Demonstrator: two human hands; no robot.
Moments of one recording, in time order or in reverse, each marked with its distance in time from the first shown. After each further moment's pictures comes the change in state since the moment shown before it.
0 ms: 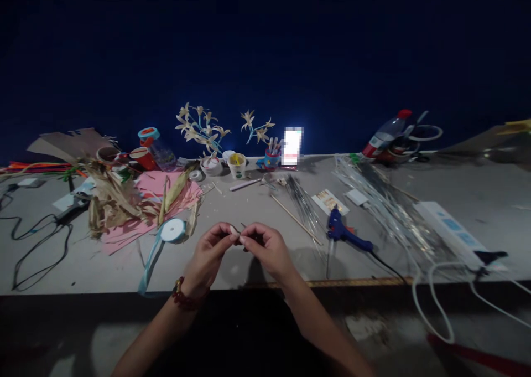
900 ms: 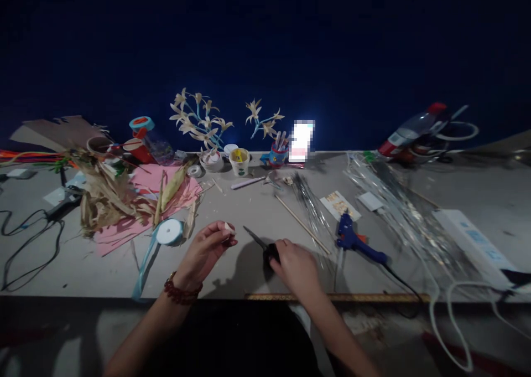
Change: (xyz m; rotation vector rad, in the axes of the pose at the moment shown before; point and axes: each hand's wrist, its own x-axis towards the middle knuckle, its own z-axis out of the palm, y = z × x) left_hand 0.030 0.007 -0.019 -0.165 0.080 -0.243; right_hand -0.006 0.032 -0.058 -1.676 -0.120 0.089
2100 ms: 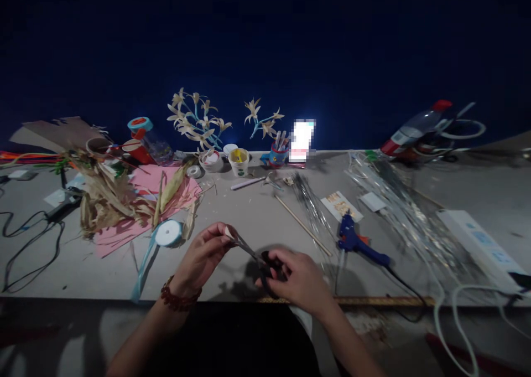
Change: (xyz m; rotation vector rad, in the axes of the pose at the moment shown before) left_hand -0.007 0.004 0.009 0.037 -0.094 0.032; right_hand -0.018 0.007 -0.023 0.833 -0.040 -0.108
